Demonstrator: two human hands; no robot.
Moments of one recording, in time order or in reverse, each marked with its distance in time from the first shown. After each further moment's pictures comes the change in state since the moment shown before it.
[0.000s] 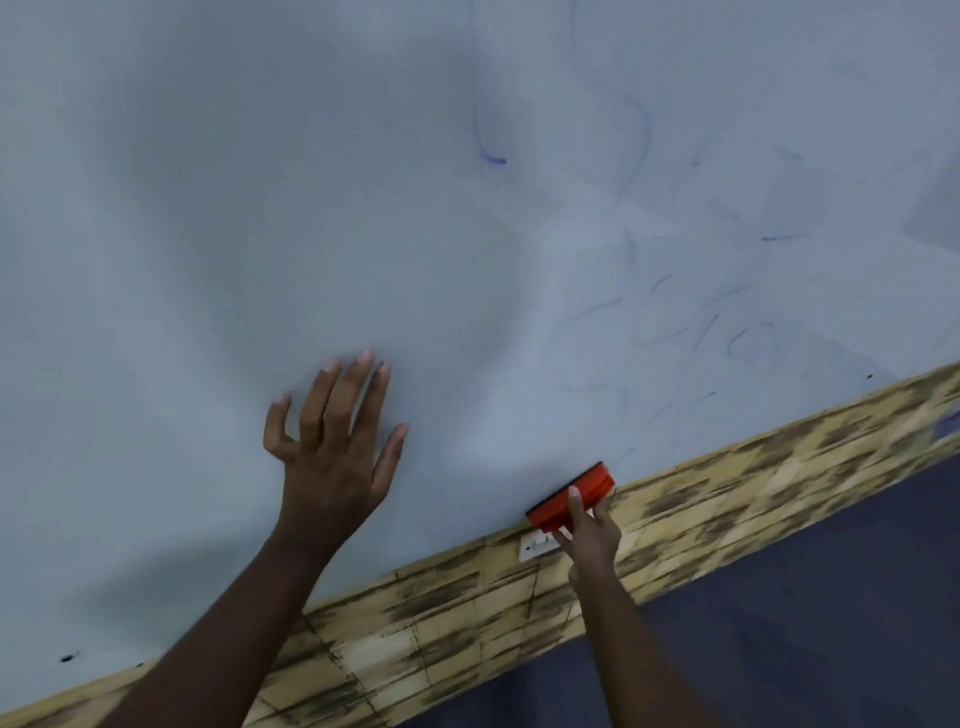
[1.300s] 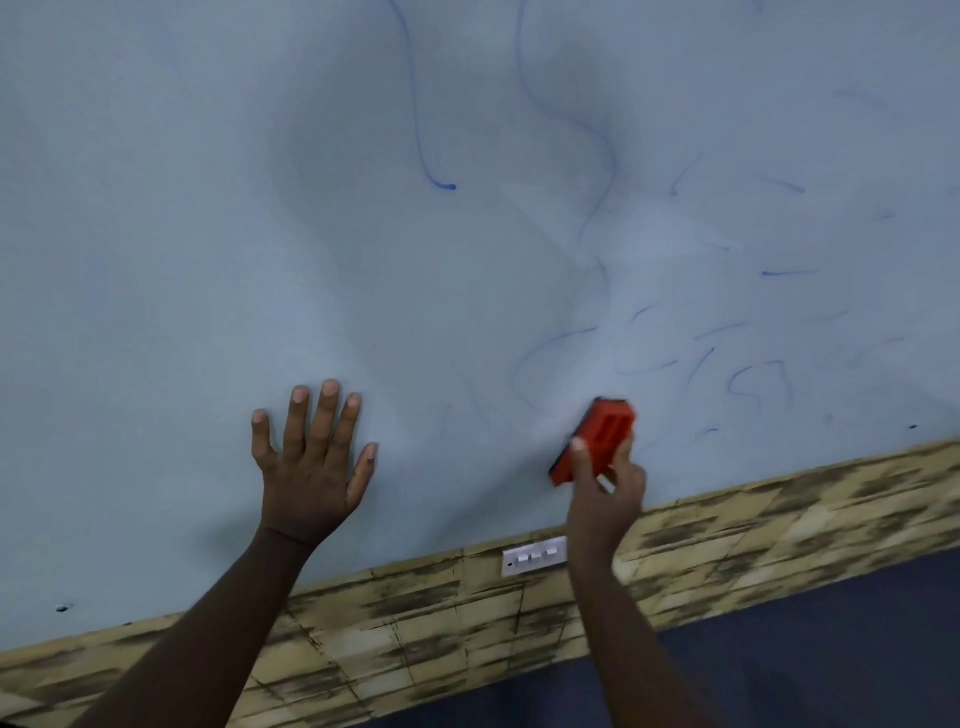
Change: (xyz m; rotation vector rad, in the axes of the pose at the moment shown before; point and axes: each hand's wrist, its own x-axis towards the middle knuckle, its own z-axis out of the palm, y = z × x) left_hand -0.021 0.014 0.026 0.126 -0.029 -0.002; right_hand -0.017 -0.110 0.022 -0.254 0.017 -0.604
